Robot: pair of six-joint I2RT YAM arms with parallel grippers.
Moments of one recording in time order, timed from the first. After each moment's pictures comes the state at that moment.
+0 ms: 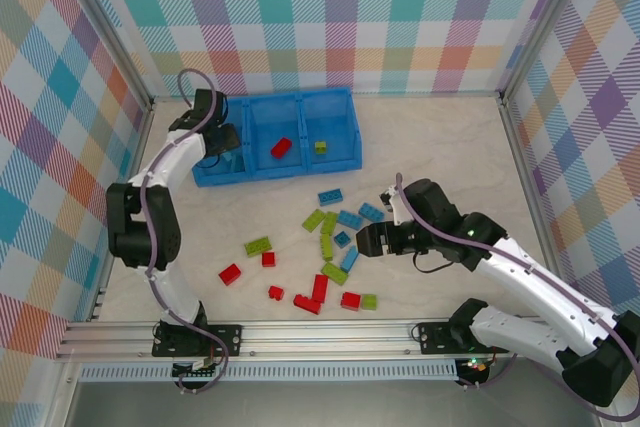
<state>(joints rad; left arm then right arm) -0.10 1.78 1.46 -0.61 -0.14 -0.44 0.74 0.94 0.86 -0.78 -0.30 0.55</state>
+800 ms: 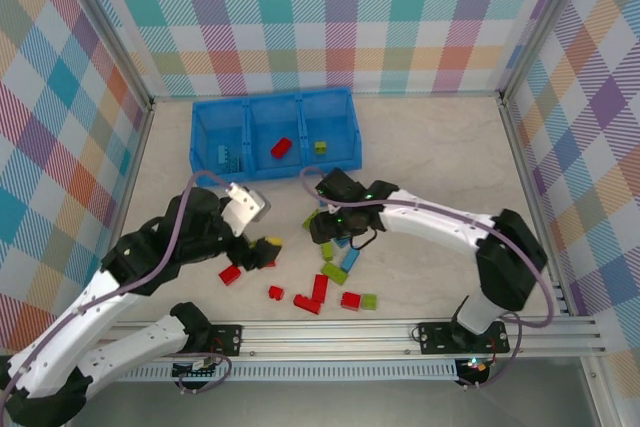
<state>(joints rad) -0.76 0.73 1.00 -0.91 0.11 0.09 0.93 1.64 1.20 -0.70 -0.05 0.57</state>
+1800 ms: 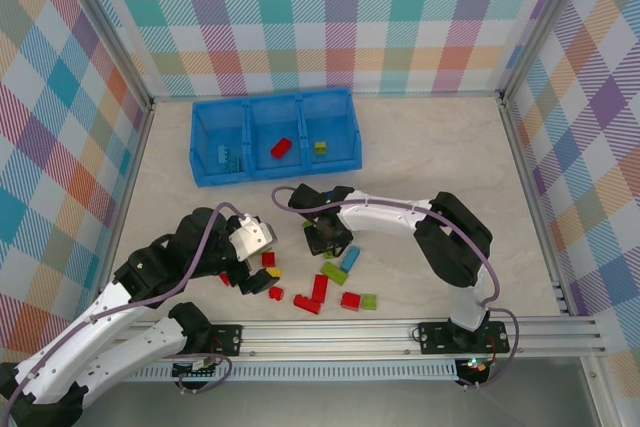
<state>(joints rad) -0.76 0.65 0.78 -0.84 0.18 0.29 0.99 1.91 1.33 -0.81 0.05 0.59</state>
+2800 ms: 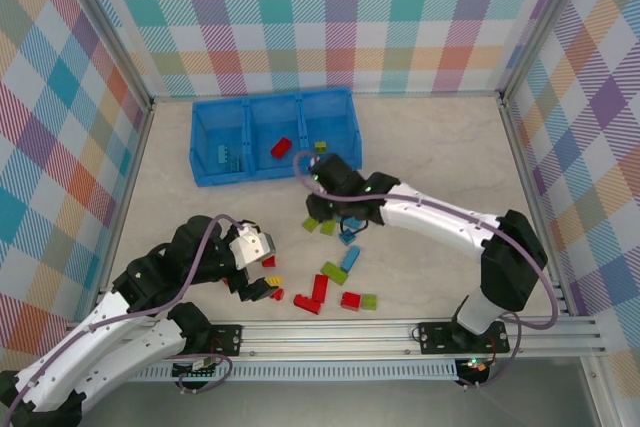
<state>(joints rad) -0.76 0.57 0.70 -0.77 0.25 0.33 0.89 1.61 1.30 -0.57 0.07 0.46</state>
